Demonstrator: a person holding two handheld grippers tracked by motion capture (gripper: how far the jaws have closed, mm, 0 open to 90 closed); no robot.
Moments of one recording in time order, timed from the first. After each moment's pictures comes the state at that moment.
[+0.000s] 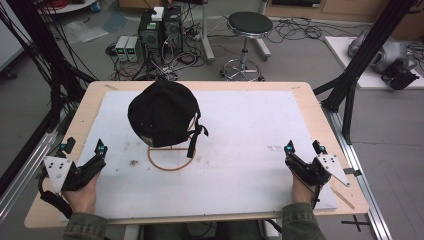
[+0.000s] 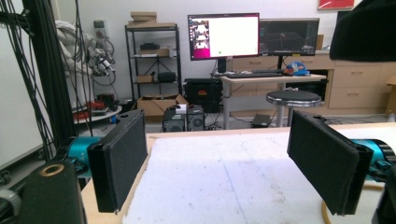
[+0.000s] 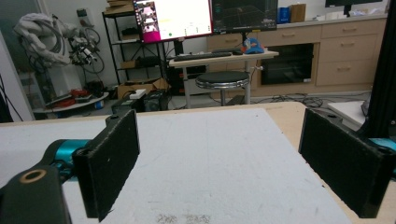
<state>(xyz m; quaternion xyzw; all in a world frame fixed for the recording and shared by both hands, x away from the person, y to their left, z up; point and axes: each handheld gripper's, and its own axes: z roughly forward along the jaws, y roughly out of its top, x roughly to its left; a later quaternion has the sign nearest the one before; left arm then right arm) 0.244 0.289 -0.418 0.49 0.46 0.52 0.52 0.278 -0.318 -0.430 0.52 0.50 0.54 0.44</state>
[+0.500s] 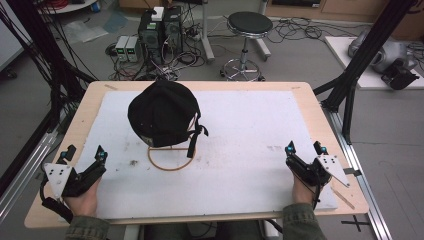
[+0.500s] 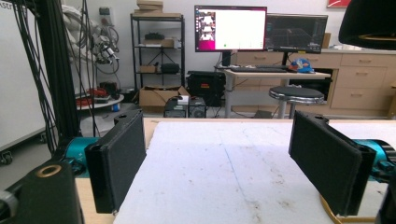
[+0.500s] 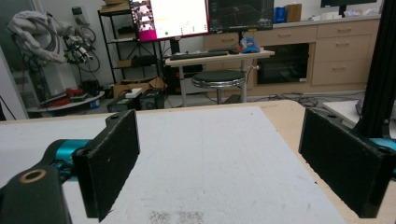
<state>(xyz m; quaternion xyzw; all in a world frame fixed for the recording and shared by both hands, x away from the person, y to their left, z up) 0.236 0.291 -0.433 0.48 0.49 0.51 0.52 0.278 -0.320 -0.433 0.52 0.50 0.53 0.45</state>
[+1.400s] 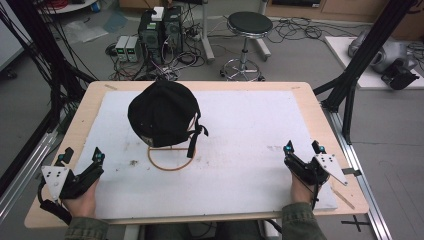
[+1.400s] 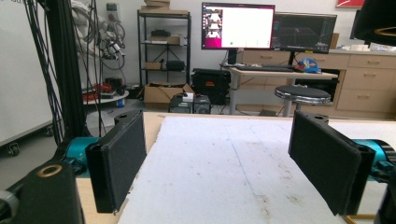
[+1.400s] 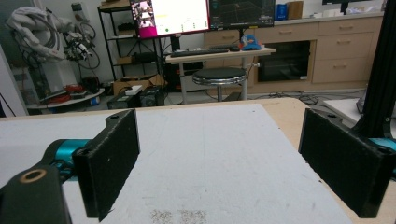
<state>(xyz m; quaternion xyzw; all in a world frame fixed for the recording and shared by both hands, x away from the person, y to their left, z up) 0.233 0.296 -0.438 0.47 0.50 0.51 0.52 0.281 -0.317 -0.435 0.52 0.50 0.53 0.44</state>
